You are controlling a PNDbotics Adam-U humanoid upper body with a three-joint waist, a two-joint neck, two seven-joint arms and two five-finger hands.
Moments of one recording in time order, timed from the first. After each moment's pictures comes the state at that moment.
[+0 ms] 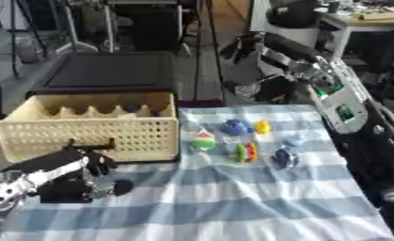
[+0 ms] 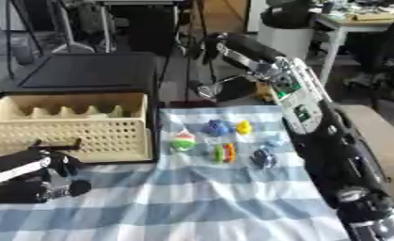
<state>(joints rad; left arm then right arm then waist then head) -0.56 0.48 -0.44 -1.65 -0.60 0.27 -0.78 -0.76 -0.43 0.07 -1.41 0.64 -0.36 0.45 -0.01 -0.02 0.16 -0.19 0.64</state>
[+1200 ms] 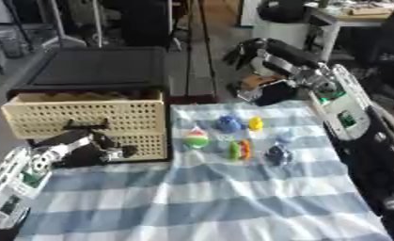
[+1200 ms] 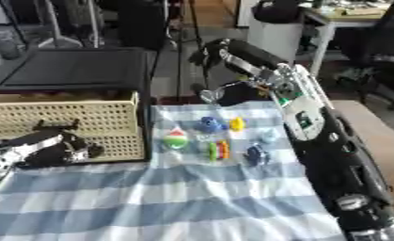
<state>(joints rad) -0.73 0.36 -0.35 -1.28 -0.71 0.25 -0.63 -0.77 -0.40 0.07 -1.40 0.64 -0.37 0.46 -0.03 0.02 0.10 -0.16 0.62</state>
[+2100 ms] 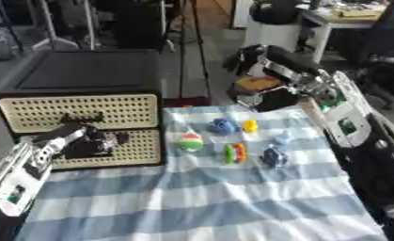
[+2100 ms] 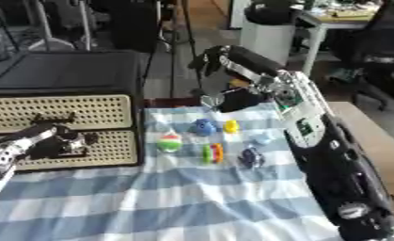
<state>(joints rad) -0.78 0.33 -0.28 -1.16 -0.74 0.24 -0.53 -0.78 -0.39 0.07 -1.40 0.64 -0.37 0.46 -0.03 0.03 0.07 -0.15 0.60</state>
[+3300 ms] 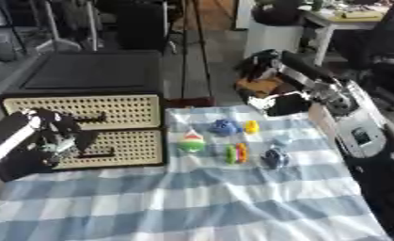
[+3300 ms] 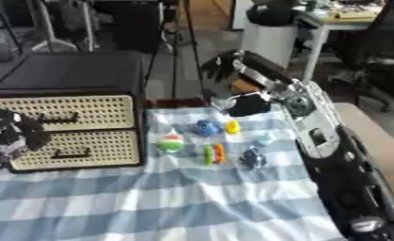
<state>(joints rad) -0.42 0.51 -0.21 -1.91 -0.53 0.27 -0.41 -0.65 -0.42 0.02 -1.52 0.52 -0.33 0.43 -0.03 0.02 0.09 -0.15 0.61</state>
